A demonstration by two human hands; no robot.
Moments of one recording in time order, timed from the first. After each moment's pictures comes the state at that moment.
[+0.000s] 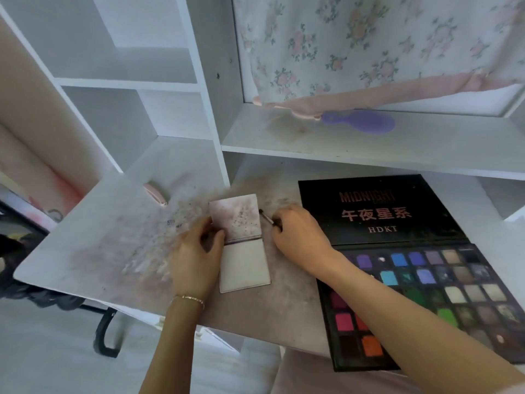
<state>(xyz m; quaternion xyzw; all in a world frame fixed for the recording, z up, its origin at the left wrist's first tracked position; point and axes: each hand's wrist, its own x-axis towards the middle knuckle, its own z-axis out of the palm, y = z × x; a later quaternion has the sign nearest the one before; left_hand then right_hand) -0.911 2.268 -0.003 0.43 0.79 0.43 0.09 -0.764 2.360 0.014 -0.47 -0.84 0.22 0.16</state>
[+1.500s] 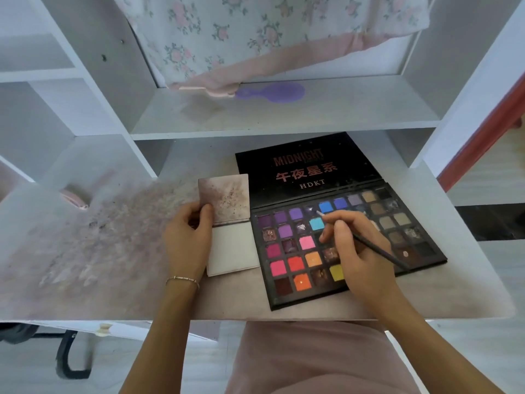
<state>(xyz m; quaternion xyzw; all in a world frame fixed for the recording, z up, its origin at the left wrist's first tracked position) -0.819 2.298 -0.001 0.44 0.71 0.52 0.18 -0.593 2.286 0.015 -0.43 -0.66 0.33 0.52</state>
